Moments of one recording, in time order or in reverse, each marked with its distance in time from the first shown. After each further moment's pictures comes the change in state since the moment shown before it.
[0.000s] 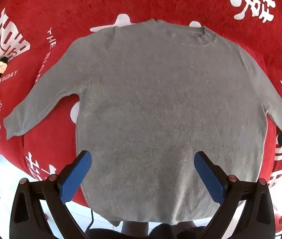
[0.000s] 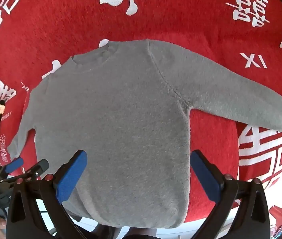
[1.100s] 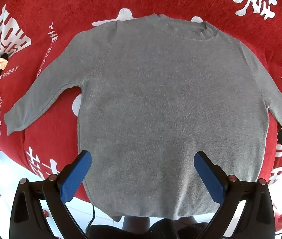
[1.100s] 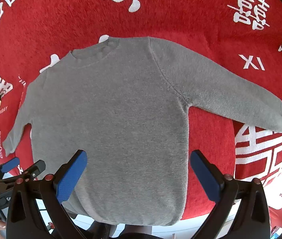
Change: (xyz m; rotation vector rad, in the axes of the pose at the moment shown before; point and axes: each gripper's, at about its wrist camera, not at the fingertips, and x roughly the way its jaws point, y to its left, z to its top) left arm 0.004 -0.002 -0.011 -0.008 0.020 0.013; right arm 0.002 -0.003 -0.002 -0.050 0.018 -0.023
